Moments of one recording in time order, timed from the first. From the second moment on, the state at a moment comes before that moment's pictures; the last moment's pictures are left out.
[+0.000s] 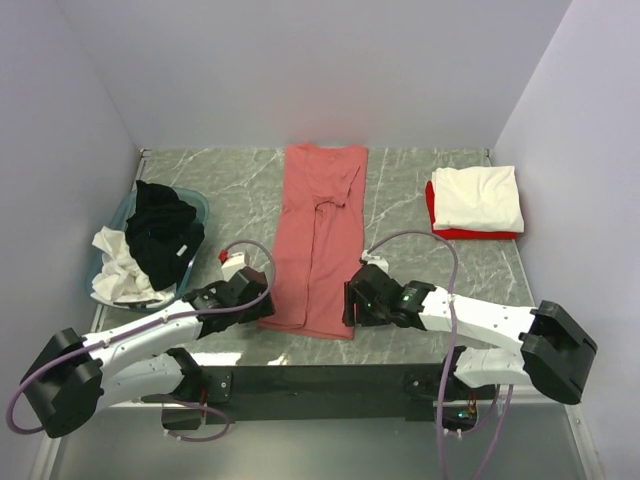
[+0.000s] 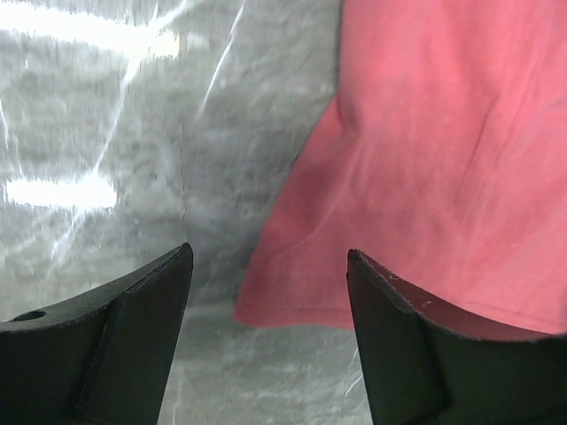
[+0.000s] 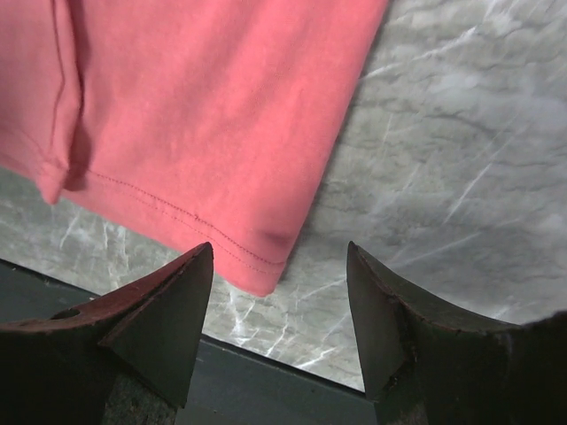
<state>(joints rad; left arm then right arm) -0.79 1.03 0.47 -0.41 -0.32 -0.94 0.93 1.20 0.60 -0.43 0.13 0.82</state>
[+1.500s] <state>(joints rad) -1.01 1.11 0.47 -0.46 -0.38 -1.10 1.10 1.35 0.63 -0.43 0.18 0.98</state>
